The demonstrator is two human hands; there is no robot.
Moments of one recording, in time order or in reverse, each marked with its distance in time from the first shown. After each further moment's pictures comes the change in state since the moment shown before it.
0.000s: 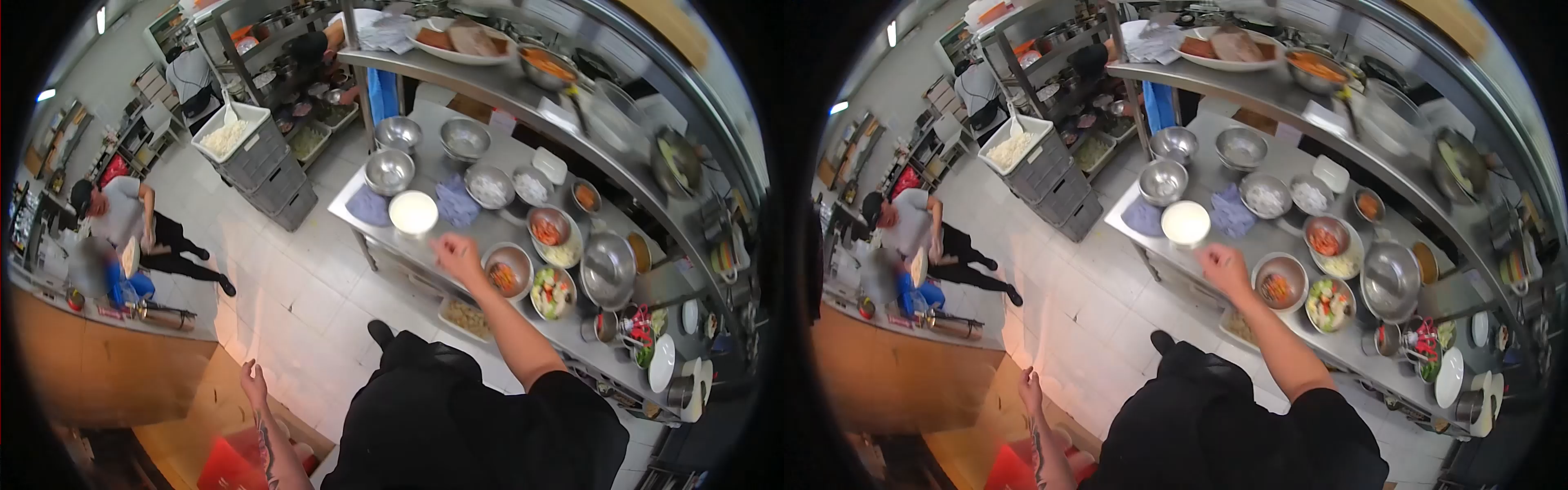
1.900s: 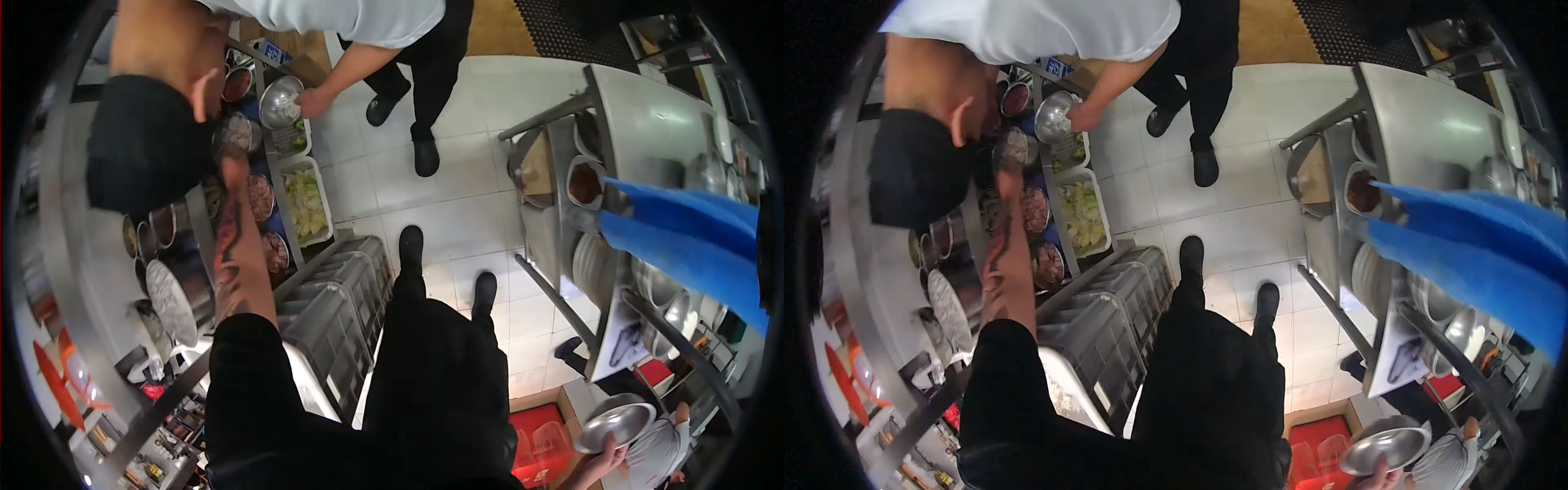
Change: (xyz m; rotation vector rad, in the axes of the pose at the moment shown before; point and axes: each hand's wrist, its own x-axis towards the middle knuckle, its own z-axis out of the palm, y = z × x) left_hand 1.235 0.348 0.859 0.319 -0.342 1.079; right_hand 0.246 -0.203 0.402 0.065 1.682 1.181
